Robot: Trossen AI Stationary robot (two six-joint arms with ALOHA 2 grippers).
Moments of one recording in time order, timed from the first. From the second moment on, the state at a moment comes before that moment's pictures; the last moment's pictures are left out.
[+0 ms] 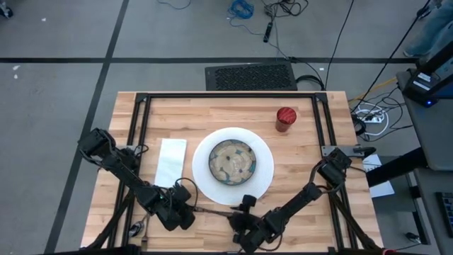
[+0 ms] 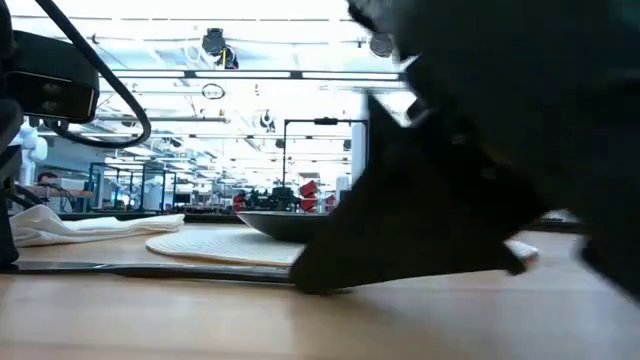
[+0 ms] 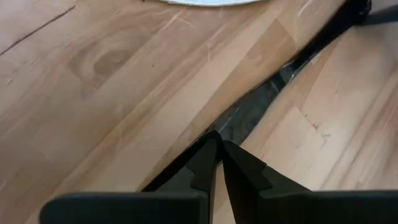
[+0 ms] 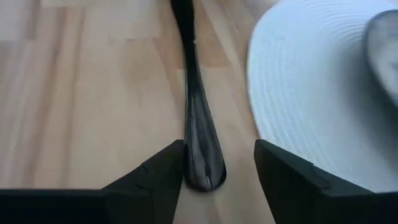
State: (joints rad) left arm -0.79 1.71 0.76 -0.23 -0.33 -1.49; right arm 0.68 2.26 1.46 -0.24 0.77 0.69
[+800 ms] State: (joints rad) left arm -0.79 1.71 0.76 -0.24 -0.35 -1.39; right arm 0.68 2.25 1.06 0.60 0.72 0.59
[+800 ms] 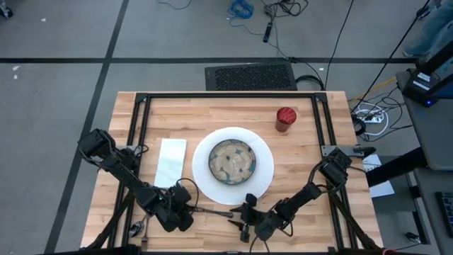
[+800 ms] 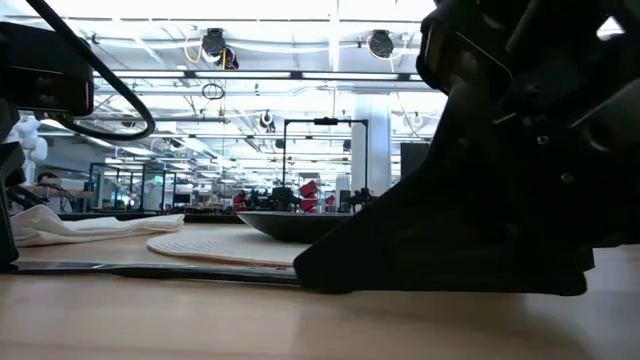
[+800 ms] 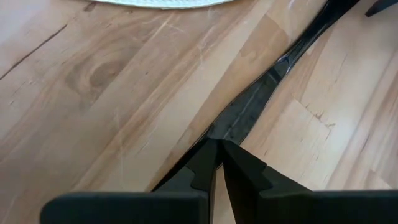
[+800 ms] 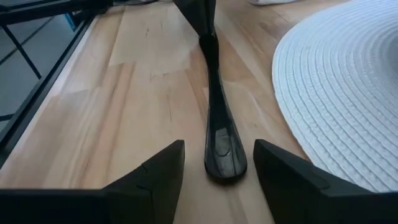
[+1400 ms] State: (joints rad) left arm -0.79 1.71 0.76 -0.23 -0.38 -1.40; right arm 0.65 2.29 1.07 0.60 0.69 0.49
